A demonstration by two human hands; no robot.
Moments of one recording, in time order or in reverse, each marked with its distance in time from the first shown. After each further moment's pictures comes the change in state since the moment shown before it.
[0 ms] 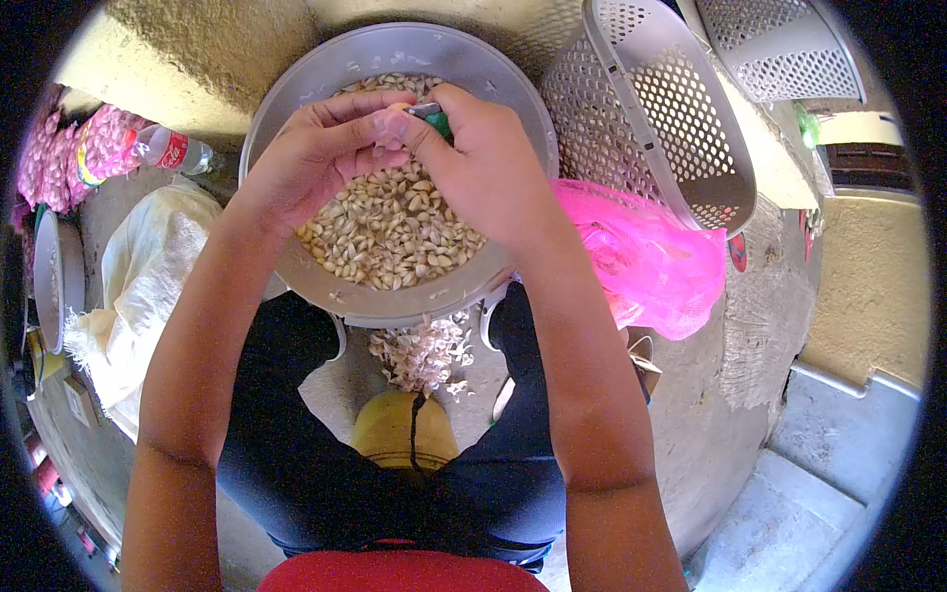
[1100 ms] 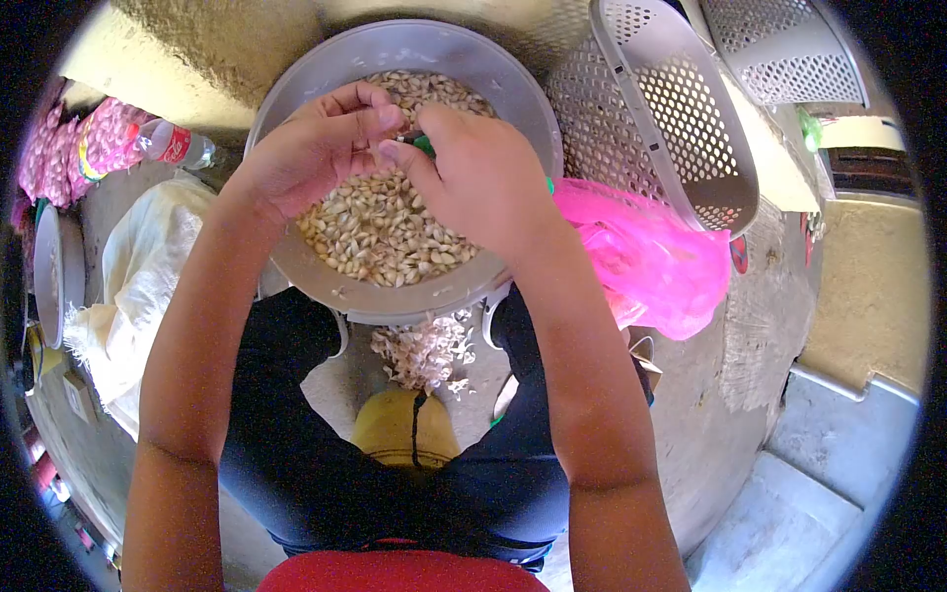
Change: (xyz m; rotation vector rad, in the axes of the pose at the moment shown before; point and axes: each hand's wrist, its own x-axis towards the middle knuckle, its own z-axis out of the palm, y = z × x) left_hand 0.004 0.000 -0.018 -0.016 -0.015 -0.121; right_hand -0.004 0.002 0.011 -0.430 -0.018 -0.239
